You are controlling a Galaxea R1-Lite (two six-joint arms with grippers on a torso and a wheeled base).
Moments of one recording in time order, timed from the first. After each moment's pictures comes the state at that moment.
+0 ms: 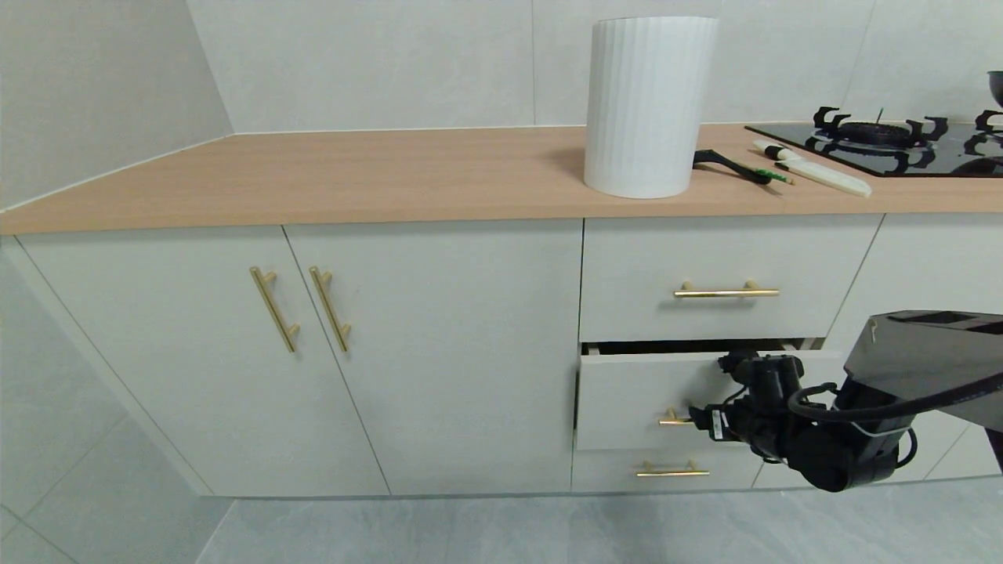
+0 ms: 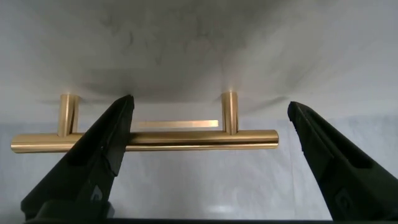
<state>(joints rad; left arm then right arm) 0.00 0.00 0.00 0.00 -0.01 0.00 0.20 2.39 -0.84 -0.88 -0.22 0.08</state>
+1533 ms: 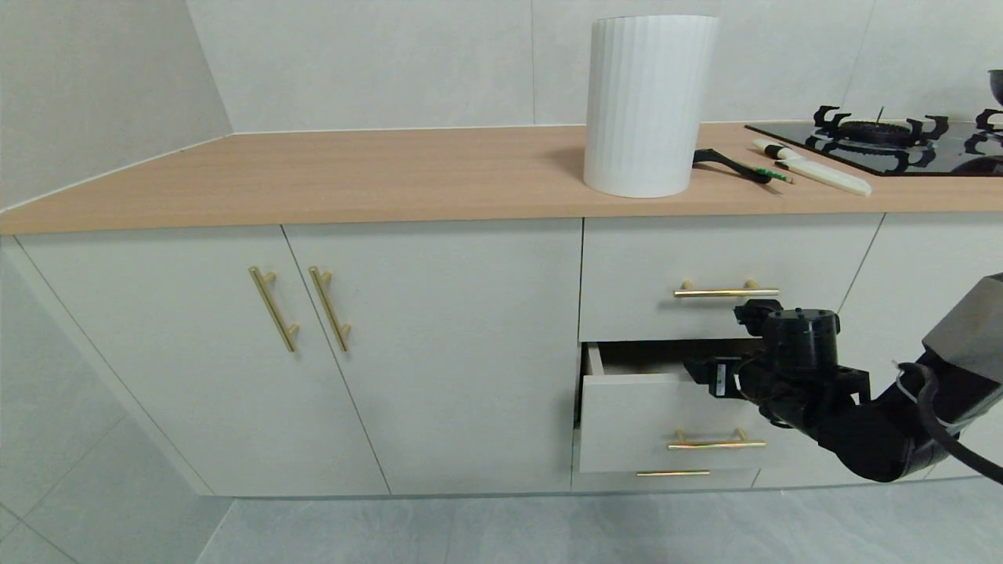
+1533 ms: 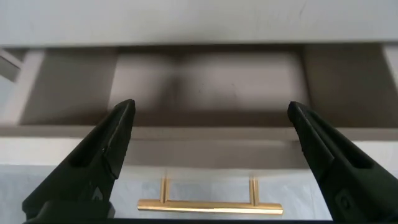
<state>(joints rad) 0.00 0.00 0.00 0.00 -0.01 0.00 0.27 2.11 -0.76 -0.92 -0.21 0.14</state>
